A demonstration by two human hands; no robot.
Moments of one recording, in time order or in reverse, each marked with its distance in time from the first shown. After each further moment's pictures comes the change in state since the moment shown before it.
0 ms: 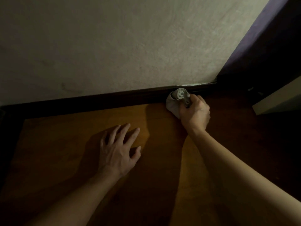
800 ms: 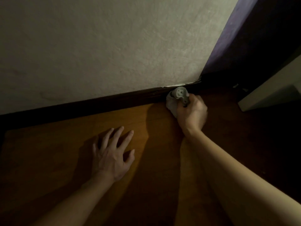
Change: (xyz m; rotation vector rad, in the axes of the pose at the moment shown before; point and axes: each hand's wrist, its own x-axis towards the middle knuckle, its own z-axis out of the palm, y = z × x) left_hand 0.010 0.016 0.006 0.046 -0.038 0.007; right_hand 0.014 0.022 -0.017 0.074 0.131 0.086
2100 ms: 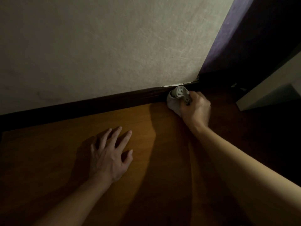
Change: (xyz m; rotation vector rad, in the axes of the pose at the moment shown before) left_hand 0.000 0.002 -0.003 0.009 -0.010 0.001; right_hand 0.020 0.018 -0.009 -0.074 -0.099 -0.147
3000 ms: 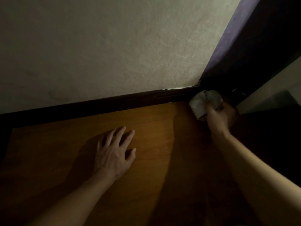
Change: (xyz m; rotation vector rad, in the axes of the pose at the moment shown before) left_hand -0.002 0.000 -0.007 -0.052 0.060 0.030; right_hand 0.003 0.035 -0.034 0.384 0.109 0.454
